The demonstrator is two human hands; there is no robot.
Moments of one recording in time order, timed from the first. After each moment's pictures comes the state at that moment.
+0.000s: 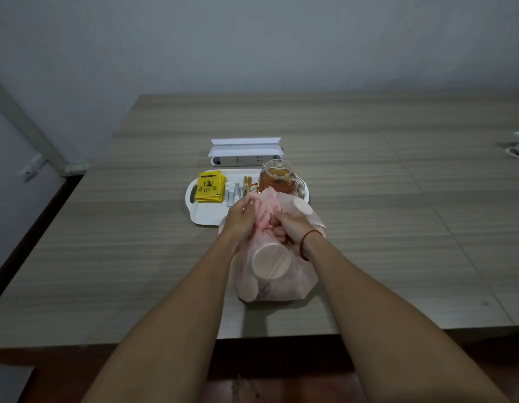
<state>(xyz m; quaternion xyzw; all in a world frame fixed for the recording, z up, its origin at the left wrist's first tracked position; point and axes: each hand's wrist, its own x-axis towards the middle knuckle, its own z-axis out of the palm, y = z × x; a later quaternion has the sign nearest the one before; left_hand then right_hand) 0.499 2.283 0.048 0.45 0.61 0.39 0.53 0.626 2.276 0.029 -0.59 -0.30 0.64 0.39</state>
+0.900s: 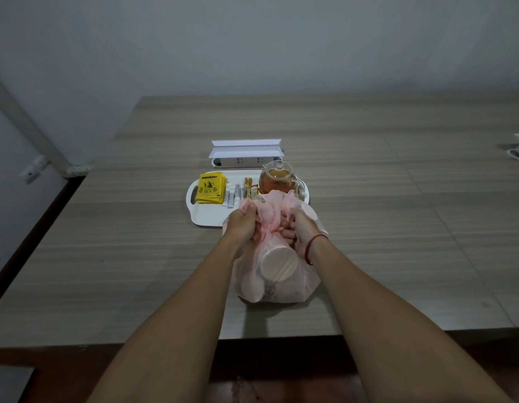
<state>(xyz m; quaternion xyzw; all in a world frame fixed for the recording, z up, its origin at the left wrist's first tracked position) 0.502 2.282 0.037 0.38 0.64 0.37 0.56 0.636 2.270 0.032 -0.54 -0.19 0.68 0.45</state>
